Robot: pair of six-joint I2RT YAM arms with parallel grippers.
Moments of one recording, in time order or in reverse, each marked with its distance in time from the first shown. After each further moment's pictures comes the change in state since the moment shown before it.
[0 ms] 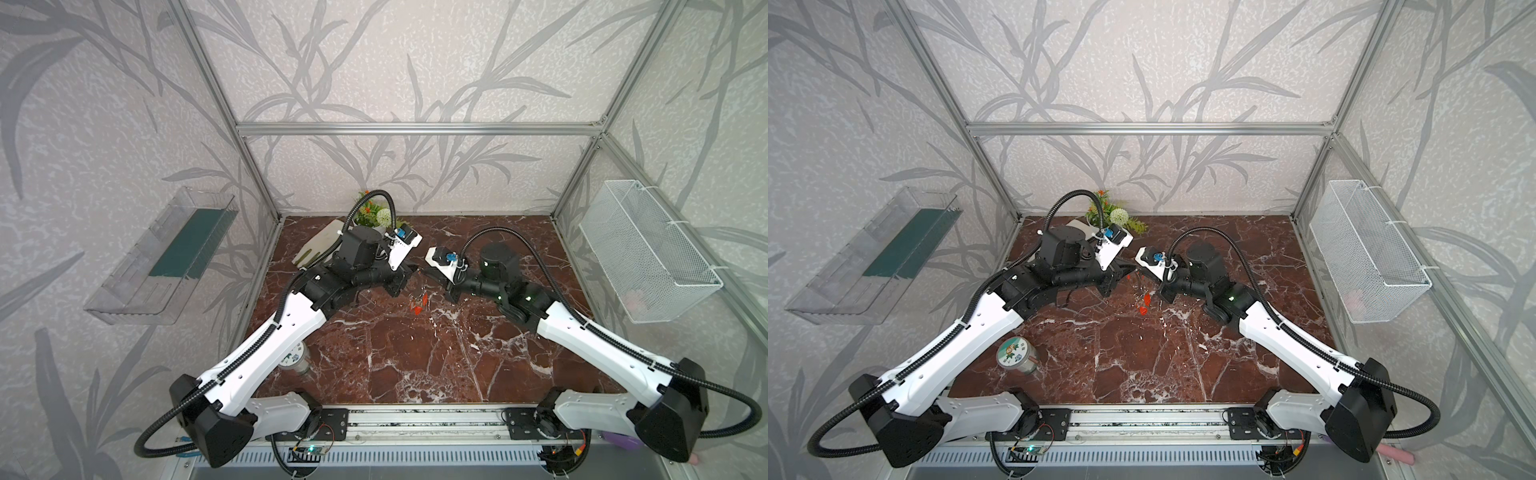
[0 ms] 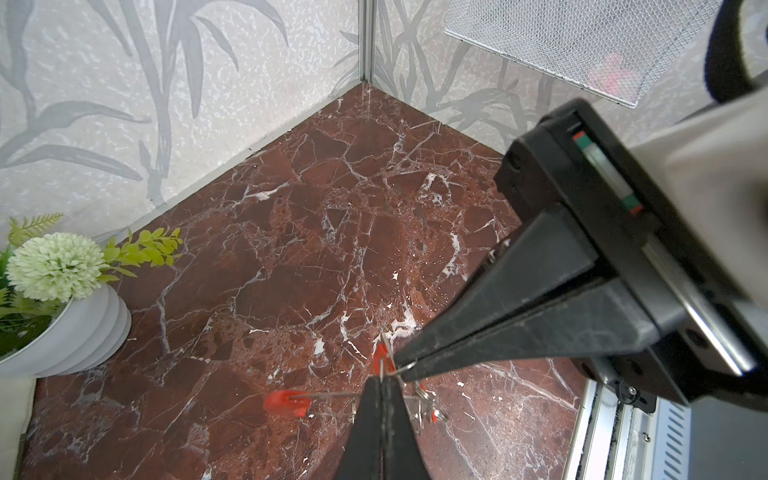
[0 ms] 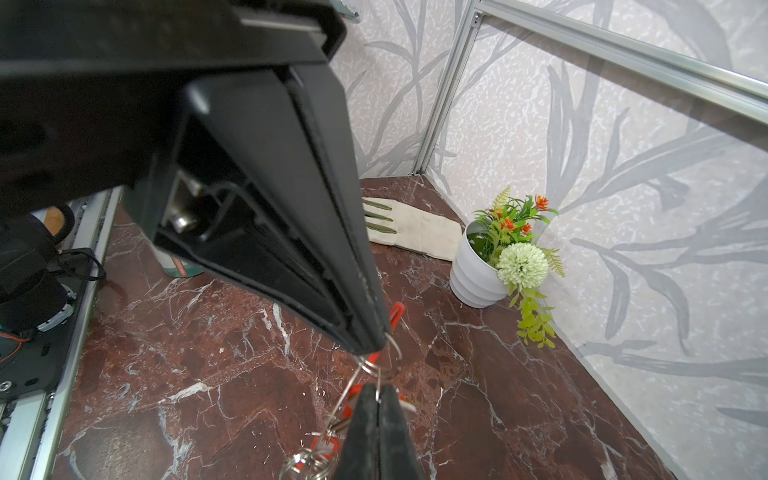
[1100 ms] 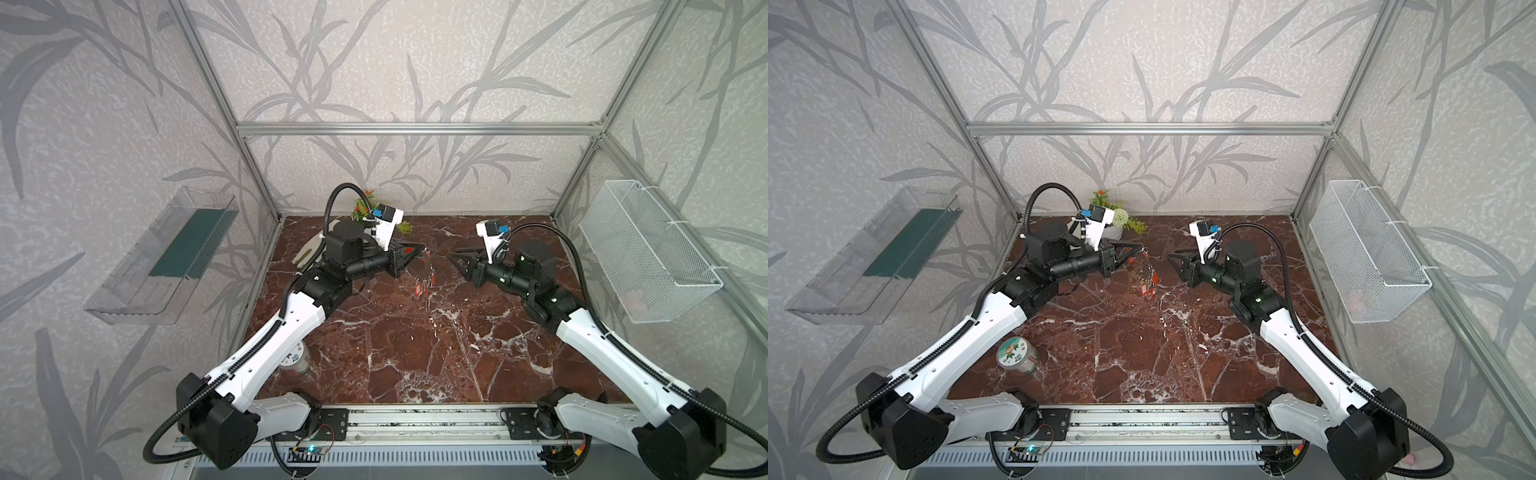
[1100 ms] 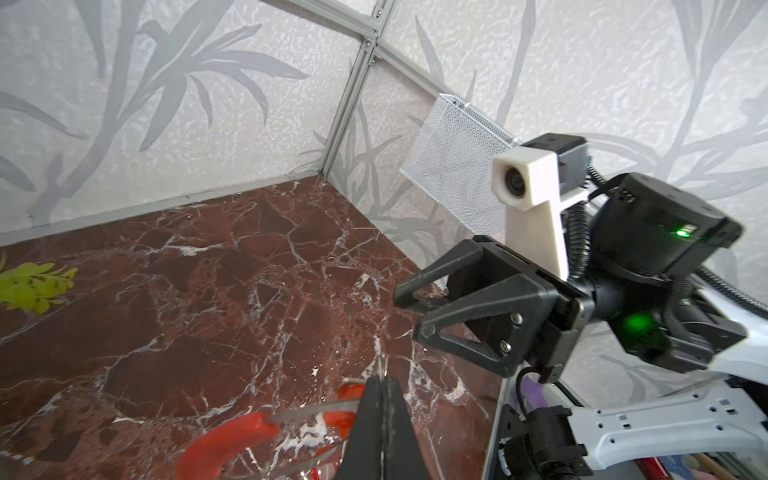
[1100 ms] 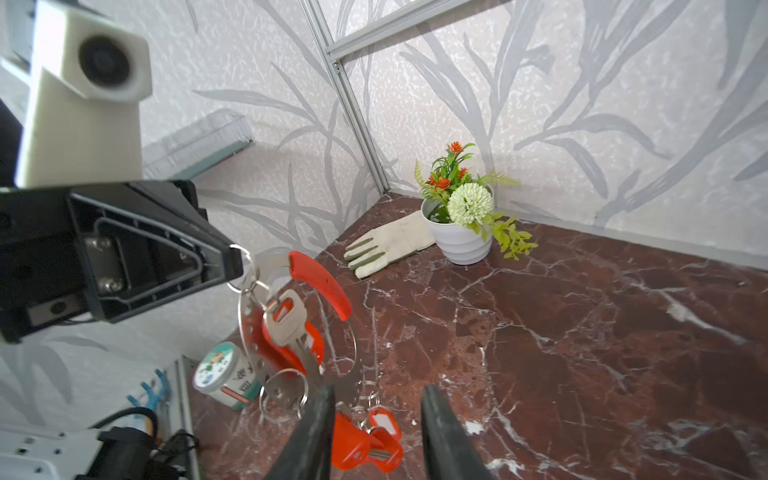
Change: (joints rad) left arm 0.113 0.000 -0.132 0.470 0.287 -0.478; right arm -0.282 -0.108 -0.118 0.170 -0.143 0.730
